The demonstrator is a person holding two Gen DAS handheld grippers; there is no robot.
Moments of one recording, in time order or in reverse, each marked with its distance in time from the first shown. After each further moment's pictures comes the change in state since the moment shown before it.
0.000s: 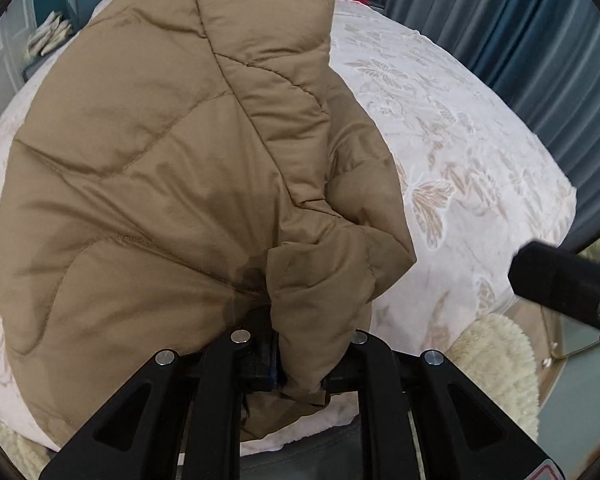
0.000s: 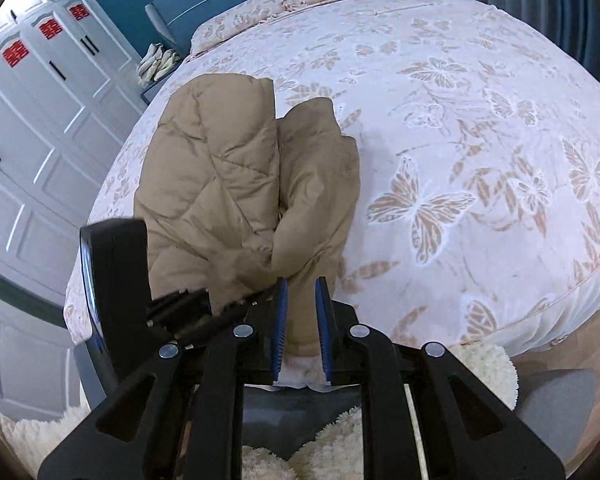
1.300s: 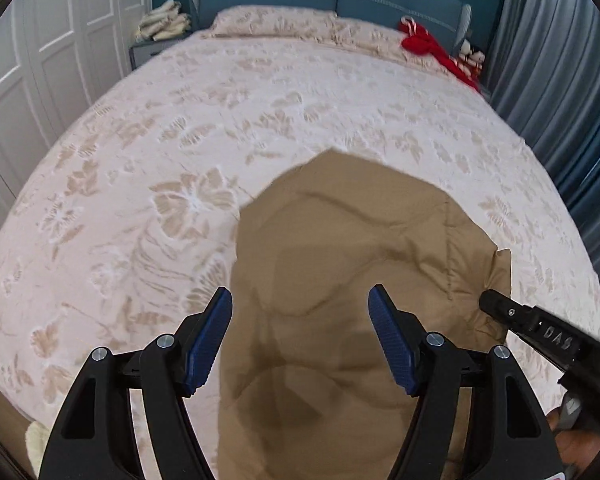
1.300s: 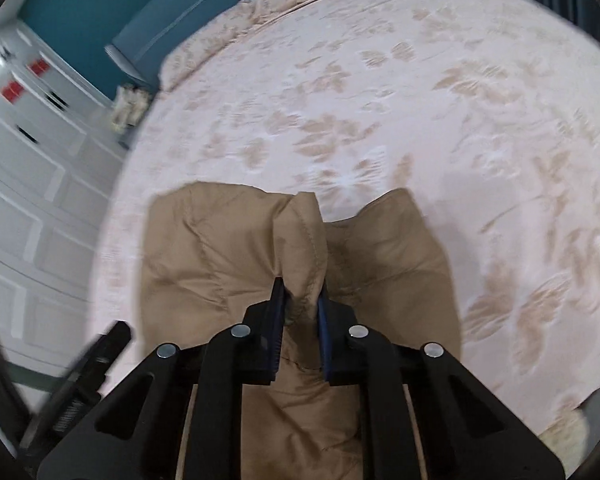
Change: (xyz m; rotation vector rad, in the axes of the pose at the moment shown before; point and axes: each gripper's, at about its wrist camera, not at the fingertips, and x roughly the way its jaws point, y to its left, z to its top) left arm -0.056 0.145 0.097 -0.305 -0.144 0.214; right arm 0.114 0.028 0.130 0.167 -0.040 -0.031
